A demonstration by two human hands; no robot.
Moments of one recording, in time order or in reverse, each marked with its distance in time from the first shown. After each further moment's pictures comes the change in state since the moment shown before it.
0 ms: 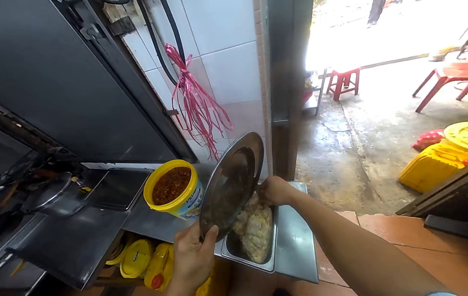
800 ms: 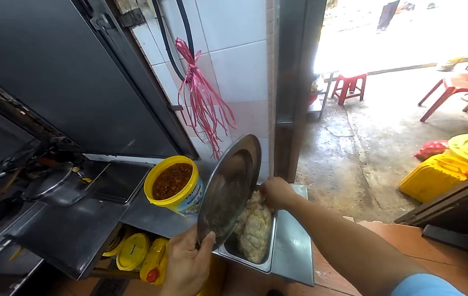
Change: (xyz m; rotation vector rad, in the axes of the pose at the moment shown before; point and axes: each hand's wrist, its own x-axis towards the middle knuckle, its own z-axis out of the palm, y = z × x) left_hand -0.012 0.014 -0.012 0.061 -0.021 -0.051; right_hand 0.018 0.017 0.018 -0.511 0.054 -0.182
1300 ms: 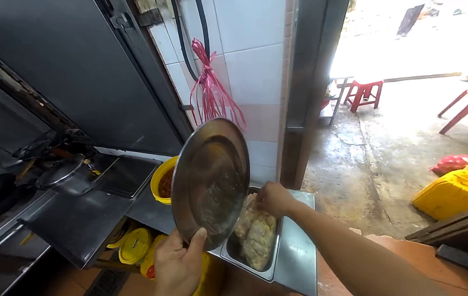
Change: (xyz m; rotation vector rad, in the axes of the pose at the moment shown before) left_hand 0.006 0.018 -0.006 -0.086 0.267 -0.153; right_hand 0.000 -0.025 -0.016 0.286 0.017 -0.032
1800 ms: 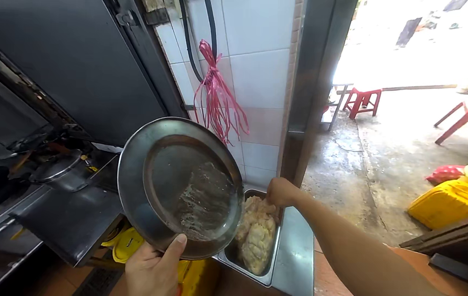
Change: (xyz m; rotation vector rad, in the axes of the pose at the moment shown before) left_hand 0.001 0.006 -0.024 -0.249 0.147 -0.182; right_hand 0.021 0.018 -0.027 -0.081 -0.160 0.194
